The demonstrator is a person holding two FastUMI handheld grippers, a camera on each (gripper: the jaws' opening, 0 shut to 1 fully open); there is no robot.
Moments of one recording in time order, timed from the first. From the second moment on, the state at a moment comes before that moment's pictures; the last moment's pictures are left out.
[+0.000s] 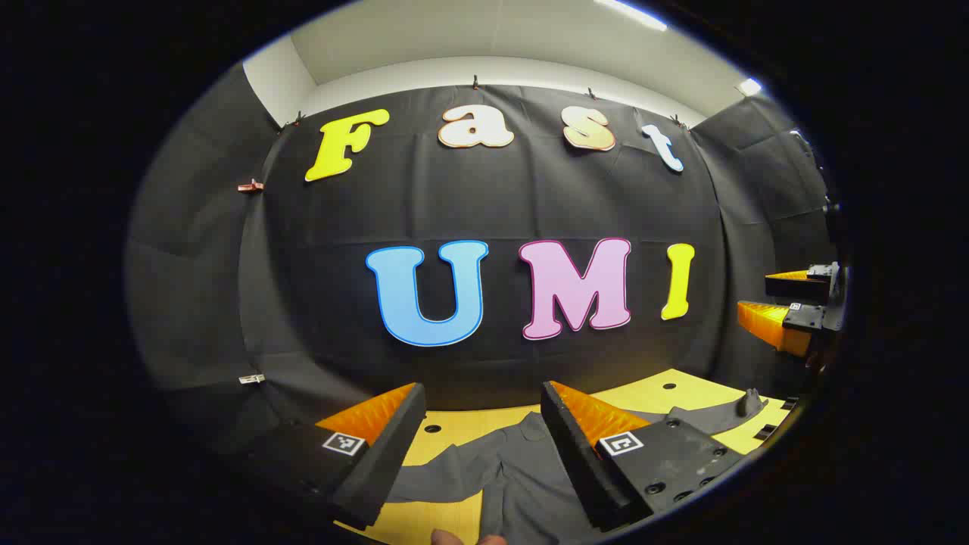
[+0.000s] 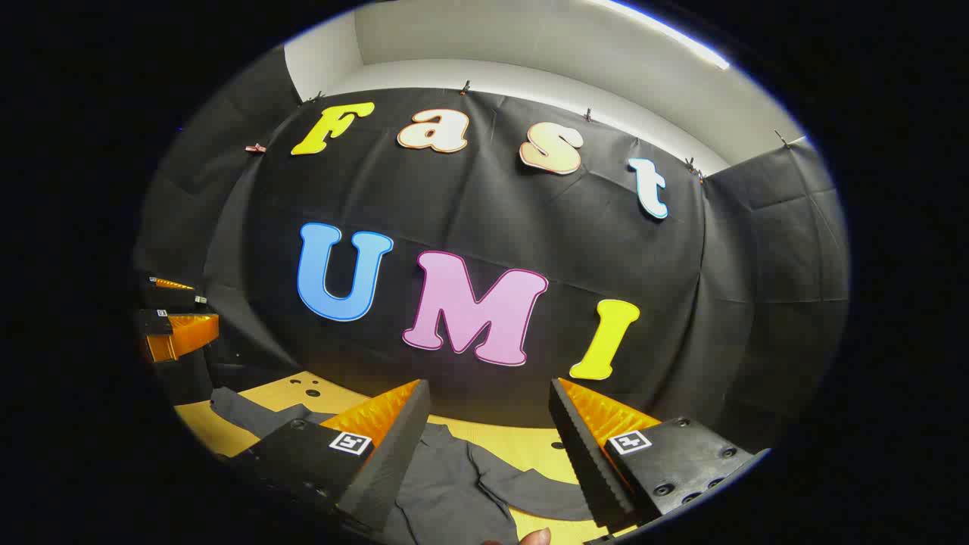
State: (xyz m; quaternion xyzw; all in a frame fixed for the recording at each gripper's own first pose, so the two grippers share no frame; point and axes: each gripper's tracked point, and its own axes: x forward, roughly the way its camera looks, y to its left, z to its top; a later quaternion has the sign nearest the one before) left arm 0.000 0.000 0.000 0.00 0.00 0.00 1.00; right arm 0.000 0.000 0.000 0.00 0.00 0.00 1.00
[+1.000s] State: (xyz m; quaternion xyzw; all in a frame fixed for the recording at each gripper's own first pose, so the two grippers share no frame) left arm 0.025 -0.068 -0.009 0.00 0.02 -0.03 1.00; right arm 0.010 -0.069 -0.029 0.00 0.03 -0.03 1.00
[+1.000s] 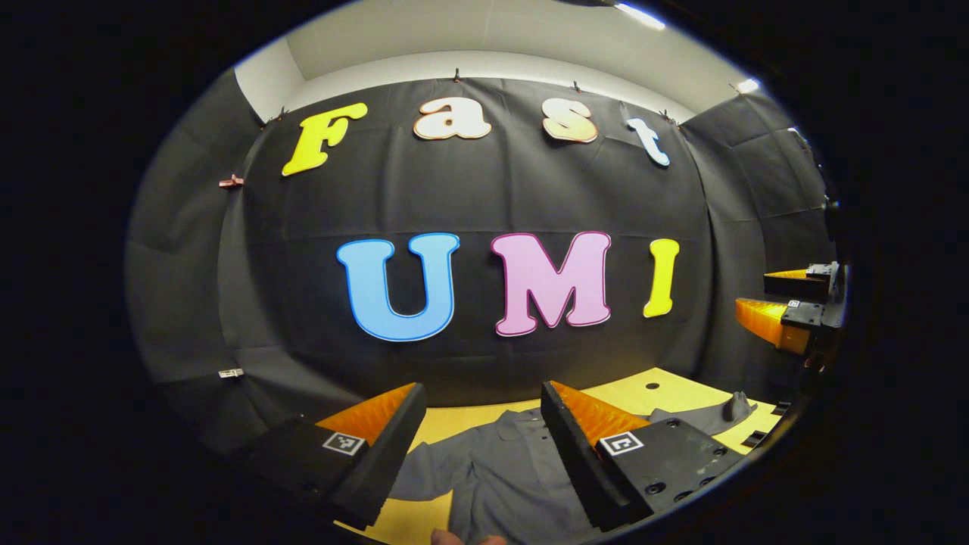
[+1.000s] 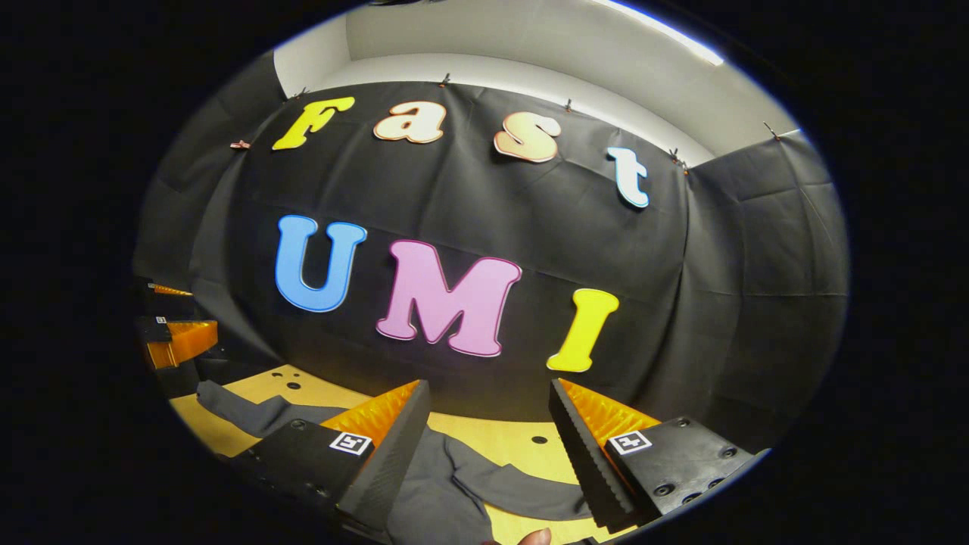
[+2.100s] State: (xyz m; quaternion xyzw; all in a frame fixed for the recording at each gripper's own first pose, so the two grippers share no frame) left arm 0.097 -0.182 -0.040 0.04 0.11 -0.03 0.99; right arm 0.055 -0.326 -0.379 0.07 0.29 -0.13 0.95
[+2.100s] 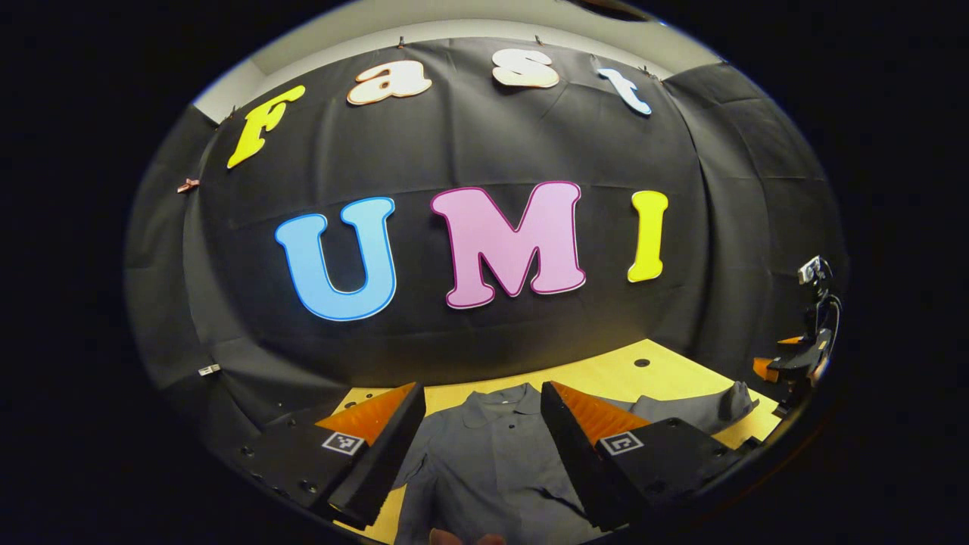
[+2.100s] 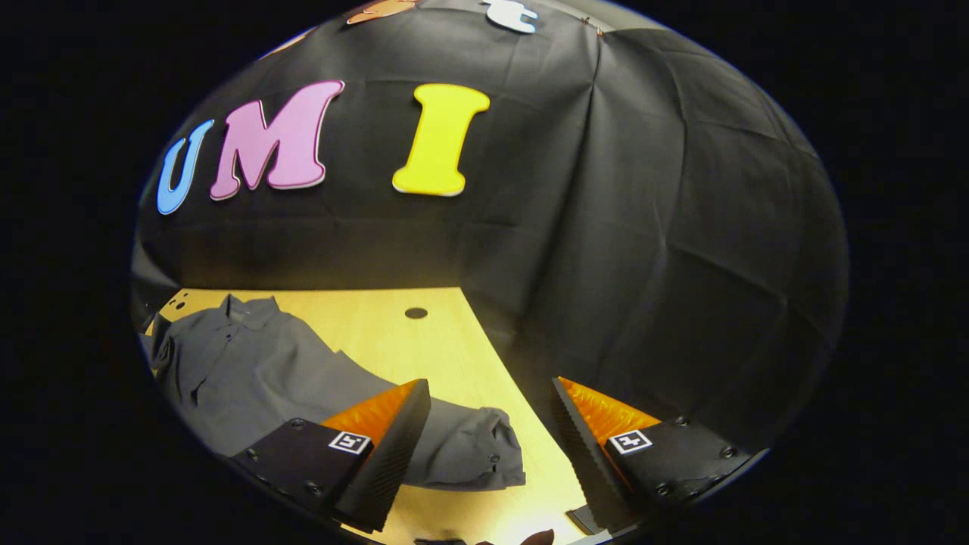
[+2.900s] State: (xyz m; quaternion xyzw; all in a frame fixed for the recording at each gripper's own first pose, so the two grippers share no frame) left arm 0.095 -0.207 -0.041 0.08 0.13 -0.01 0.99; right arm 0.043 -0.314 -0.528 0.14 0.42 -0.09 0.89
